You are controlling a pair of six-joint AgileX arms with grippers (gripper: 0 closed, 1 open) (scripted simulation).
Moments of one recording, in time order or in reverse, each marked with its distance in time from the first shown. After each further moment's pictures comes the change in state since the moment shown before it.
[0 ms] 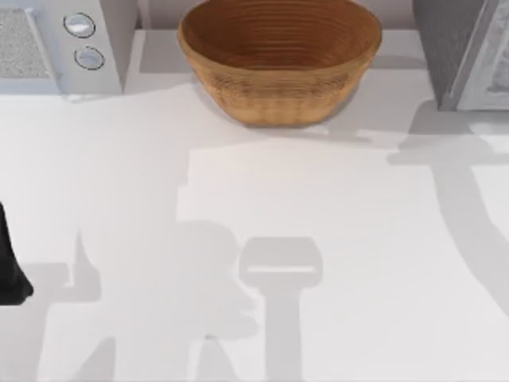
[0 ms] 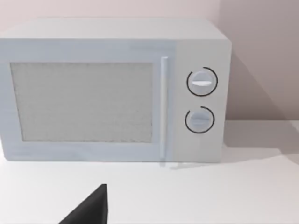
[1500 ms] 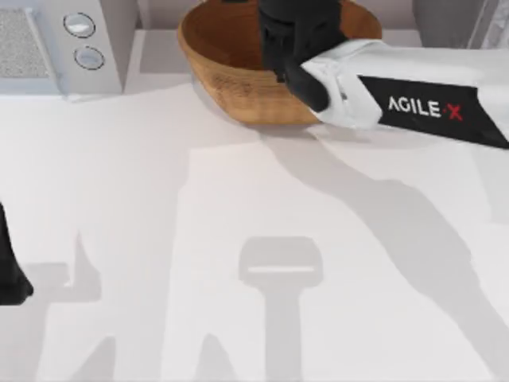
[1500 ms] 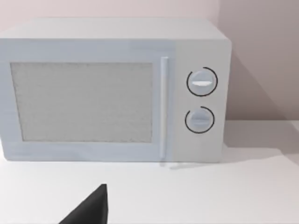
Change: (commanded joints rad) left arm 0.000 0.000 0.000 0.000 0.000 0.000; right arm 0.311 1.248 0.932 0.266 0.324 0.012
